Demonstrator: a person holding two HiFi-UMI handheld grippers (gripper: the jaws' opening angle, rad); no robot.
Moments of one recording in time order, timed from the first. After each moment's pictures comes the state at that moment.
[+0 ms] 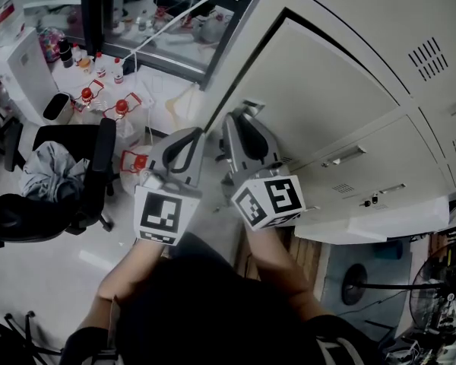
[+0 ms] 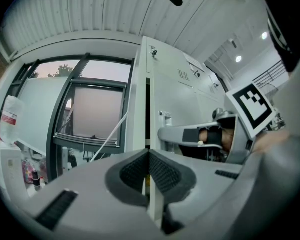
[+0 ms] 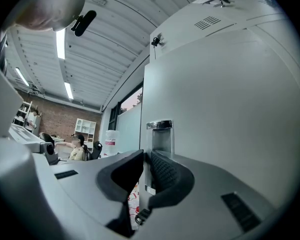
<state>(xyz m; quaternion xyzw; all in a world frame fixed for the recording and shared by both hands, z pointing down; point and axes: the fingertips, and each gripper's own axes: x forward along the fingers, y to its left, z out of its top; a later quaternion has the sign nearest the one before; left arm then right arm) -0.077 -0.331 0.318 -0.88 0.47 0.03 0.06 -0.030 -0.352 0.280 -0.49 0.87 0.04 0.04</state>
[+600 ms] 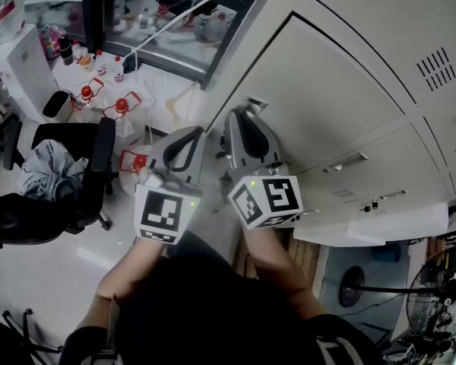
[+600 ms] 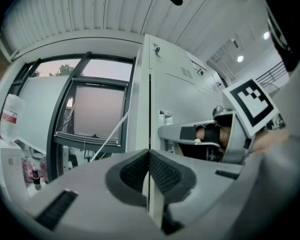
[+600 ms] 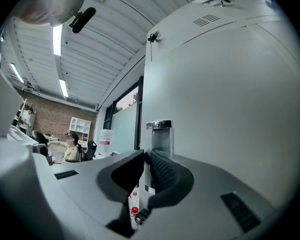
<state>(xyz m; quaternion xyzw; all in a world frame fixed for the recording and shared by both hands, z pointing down) -0.077 -0.346 0.322 -0.88 0.47 0.03 0.05 -0.028 -0.370 0.280 -0.52 0.85 0.03 0.04</state>
